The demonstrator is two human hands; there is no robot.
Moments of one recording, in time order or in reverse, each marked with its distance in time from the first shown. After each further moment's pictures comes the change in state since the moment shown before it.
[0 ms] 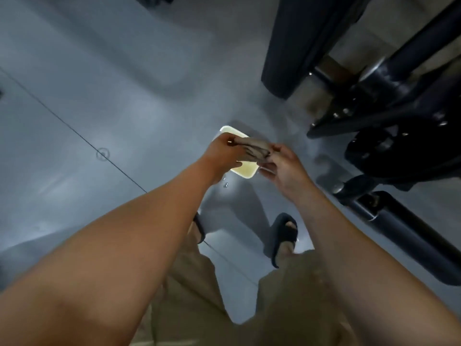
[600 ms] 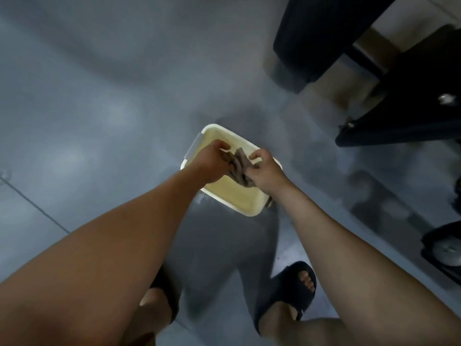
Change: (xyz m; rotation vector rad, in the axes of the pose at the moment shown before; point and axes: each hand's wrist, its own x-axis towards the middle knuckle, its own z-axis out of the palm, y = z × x) left_hand 0.391 -0.207 -0.014 0.434 -0.067 0.105; right_hand 0.371 0.189 -0.016 -0.788 0.057 -0.086
